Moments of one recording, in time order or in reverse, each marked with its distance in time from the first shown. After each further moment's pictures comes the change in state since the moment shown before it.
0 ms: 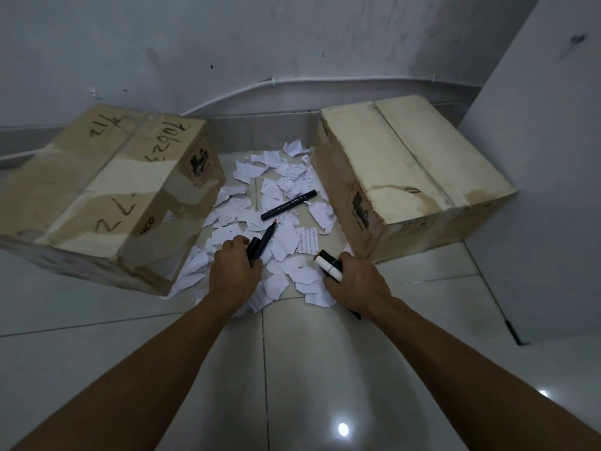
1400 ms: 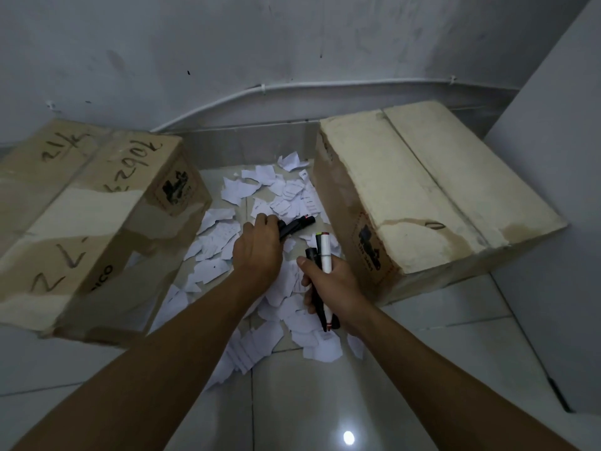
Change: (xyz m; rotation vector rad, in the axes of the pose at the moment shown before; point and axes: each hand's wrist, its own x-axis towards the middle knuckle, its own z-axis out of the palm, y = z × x) left_hand 0.106 0.064 0.034 0.386 0.084 0.216; right_hand 0.069 -0.041 0.006 1.084 -0.120 0.221
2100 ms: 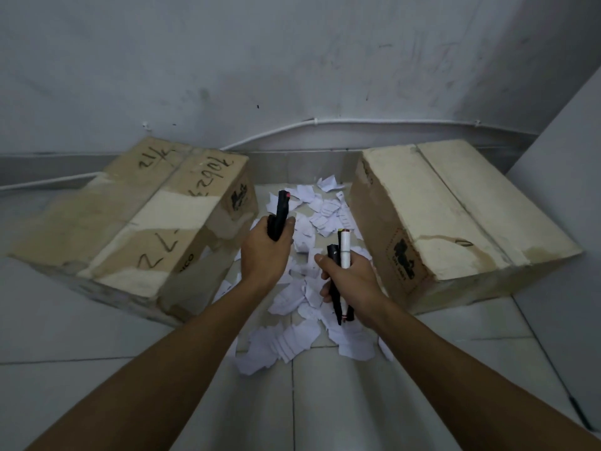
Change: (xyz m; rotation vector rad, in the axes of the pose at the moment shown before) left_hand -0.036 -0.046 -0.063 -0.915 0.240 -0.338; right_hand -0.021 -0.030 0.038 0.006 0.008 -0.116
